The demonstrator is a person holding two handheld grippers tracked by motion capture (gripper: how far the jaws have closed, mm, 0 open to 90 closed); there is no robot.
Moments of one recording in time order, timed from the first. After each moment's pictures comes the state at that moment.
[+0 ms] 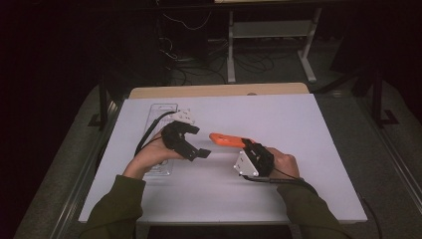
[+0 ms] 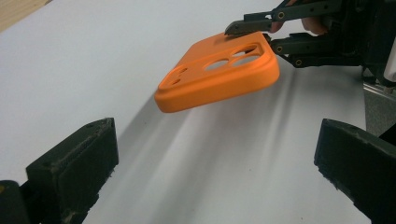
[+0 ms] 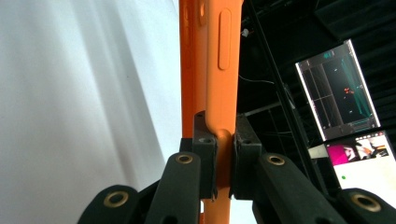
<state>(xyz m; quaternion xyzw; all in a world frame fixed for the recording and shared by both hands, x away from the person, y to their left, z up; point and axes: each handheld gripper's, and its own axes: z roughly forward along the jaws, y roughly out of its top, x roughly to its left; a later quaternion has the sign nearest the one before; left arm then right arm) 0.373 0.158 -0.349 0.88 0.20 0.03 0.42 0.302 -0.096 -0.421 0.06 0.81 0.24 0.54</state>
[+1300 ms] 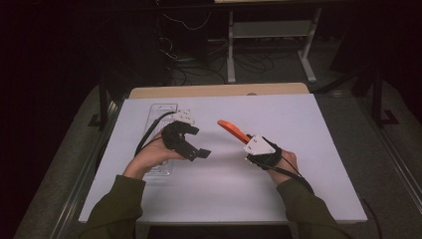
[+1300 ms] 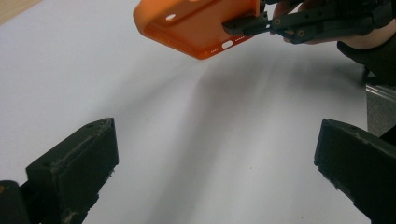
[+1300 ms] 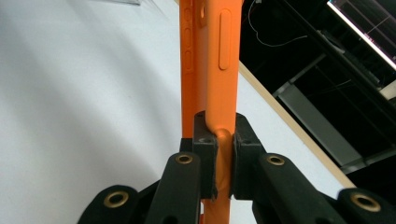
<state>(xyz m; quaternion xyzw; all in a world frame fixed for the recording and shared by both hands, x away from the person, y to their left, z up) 0.373 0.158 -0.350 0.88 0.21 0.02 0.42 0.320 -0.113 -0.408 0.24 0.81 0.34 0.42</state>
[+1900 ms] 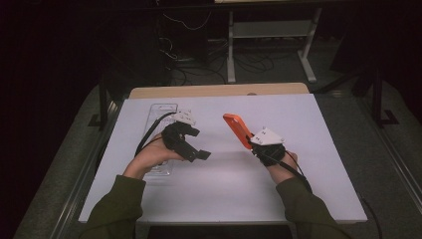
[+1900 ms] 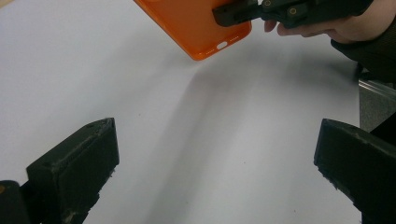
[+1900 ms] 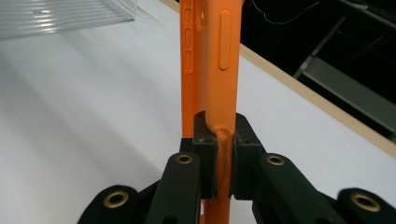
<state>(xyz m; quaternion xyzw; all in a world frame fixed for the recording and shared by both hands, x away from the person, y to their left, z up) 0.372 0.157 -0.351 0.89 0.21 0.01 0.41 0.329 -0.124 -0.405 0.34 0.79 0.40 0.33</state>
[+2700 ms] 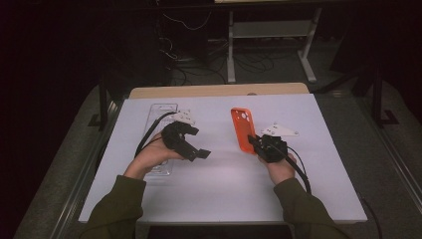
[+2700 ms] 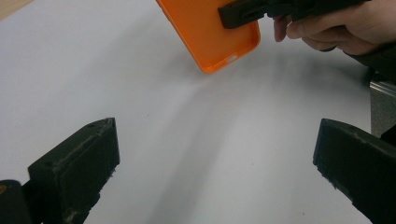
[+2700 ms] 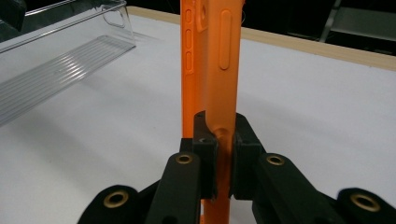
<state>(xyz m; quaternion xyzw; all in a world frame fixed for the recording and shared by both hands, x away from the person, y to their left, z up) 0.373 0.158 -0.351 0.89 0.22 0.03 0.41 0.338 -0.138 -0.409 0.44 0.73 0.46 0.23</state>
